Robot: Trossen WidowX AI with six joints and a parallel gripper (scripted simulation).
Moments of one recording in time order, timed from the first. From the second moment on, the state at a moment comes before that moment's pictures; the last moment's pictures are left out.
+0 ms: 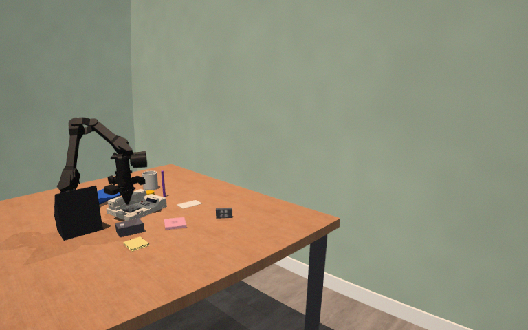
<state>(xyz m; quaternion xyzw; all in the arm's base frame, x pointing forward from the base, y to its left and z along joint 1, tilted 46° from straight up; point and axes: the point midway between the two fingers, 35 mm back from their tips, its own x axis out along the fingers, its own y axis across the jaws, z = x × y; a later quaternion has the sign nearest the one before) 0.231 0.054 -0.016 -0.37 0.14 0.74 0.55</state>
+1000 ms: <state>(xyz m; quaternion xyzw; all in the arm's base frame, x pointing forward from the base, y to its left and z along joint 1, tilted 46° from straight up) 0.225 0.069 -0.032 -0.37 0.14 0.74 0.55</state>
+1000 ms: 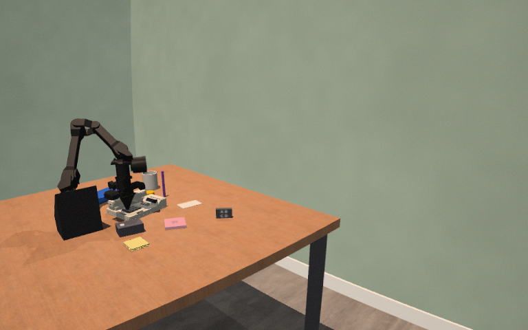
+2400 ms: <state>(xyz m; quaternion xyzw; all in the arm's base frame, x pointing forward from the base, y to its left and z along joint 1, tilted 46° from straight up) 0.223 0.066 -0.028 -0.36 0.14 0.74 0.55</state>
